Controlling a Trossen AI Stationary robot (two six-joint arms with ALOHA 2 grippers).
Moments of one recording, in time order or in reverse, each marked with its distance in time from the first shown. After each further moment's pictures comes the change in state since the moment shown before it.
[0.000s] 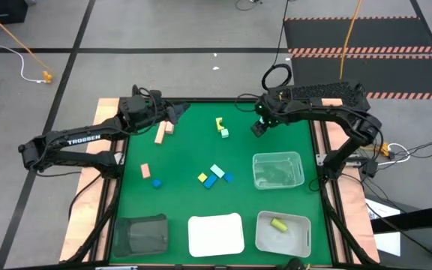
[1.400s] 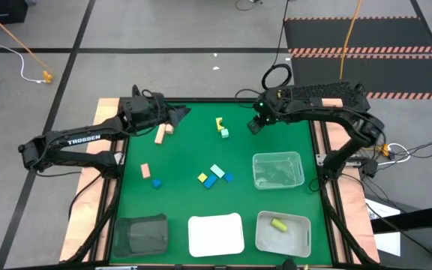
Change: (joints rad) left arm -0.001 0.000 0.000 -0.124 0.014 0.033; right arm 0.022 -0.062 -0.001 0.089 -0.119 0.044
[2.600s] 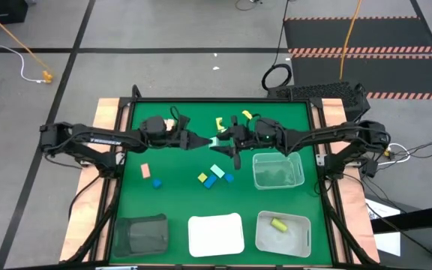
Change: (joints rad) left arm -0.296 0.288 0.000 0.539 0.246 -0.488; right arm 0.503 -0.039 0.001 0.934 -0.214 -0.201
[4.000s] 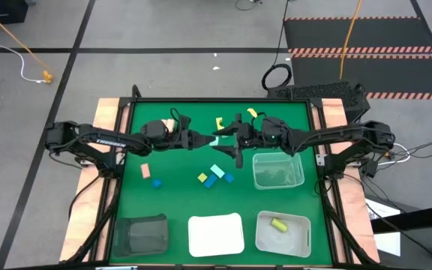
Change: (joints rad) left arm -0.045 0.060 0.000 0.156 -0.121 -0.026; right arm 0.017 -0.068 0.002 -0.035 0.055 0.008
